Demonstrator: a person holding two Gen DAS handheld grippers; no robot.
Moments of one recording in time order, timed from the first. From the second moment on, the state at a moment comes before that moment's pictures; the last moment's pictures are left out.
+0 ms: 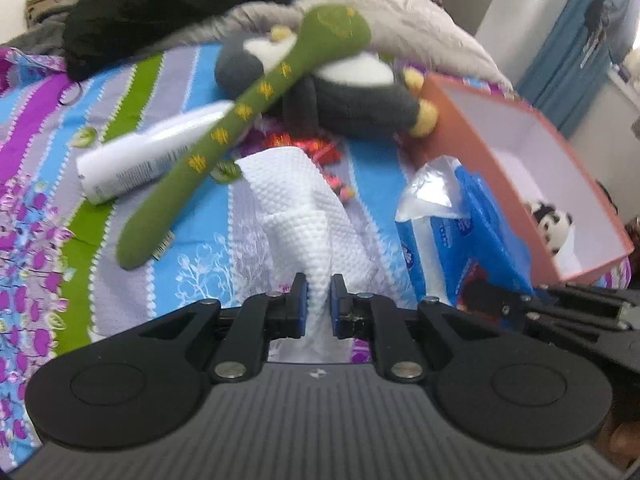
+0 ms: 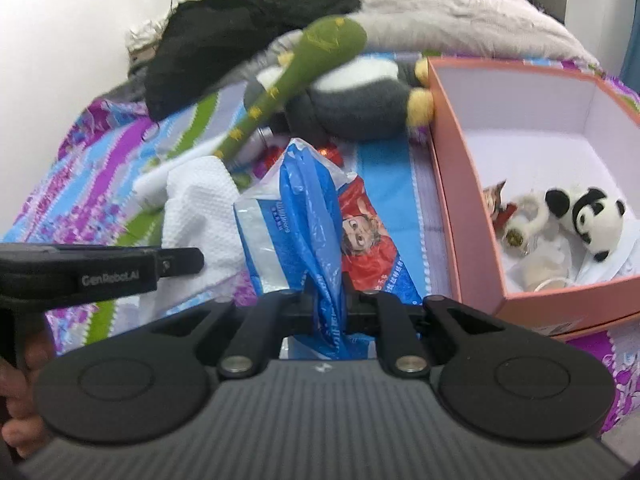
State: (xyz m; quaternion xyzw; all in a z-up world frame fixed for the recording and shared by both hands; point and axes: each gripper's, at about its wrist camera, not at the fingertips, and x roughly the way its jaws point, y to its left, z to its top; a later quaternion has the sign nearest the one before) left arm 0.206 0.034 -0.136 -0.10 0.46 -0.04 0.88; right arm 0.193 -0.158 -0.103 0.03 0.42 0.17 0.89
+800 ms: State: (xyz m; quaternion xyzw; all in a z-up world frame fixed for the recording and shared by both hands) left arm 0.208 0.012 0.027 -0.12 0.34 -0.09 0.93; right arm 0.194 -0.214 0.025 0.04 0.30 0.11 0.95
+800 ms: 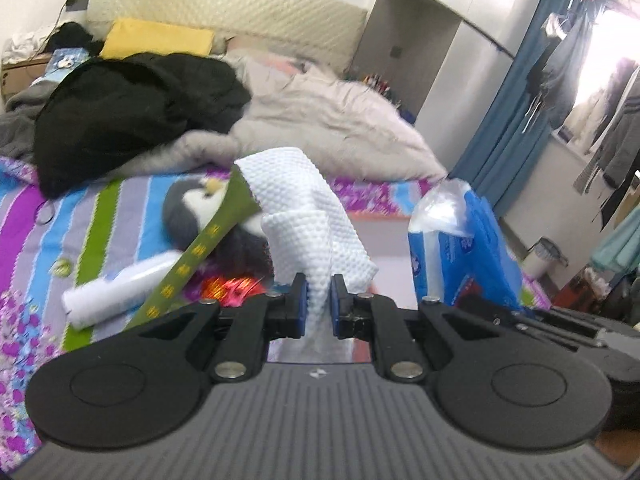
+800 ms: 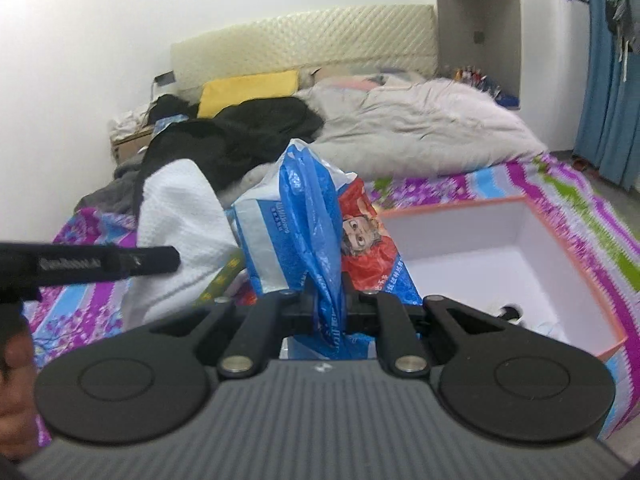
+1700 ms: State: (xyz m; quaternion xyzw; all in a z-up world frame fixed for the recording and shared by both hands) left arm 0.363 -0.218 -0.040 -0.04 0.48 -0.21 0.85; right arm 0.287 -0.379 -0.061 0.08 0.48 -0.03 0.87
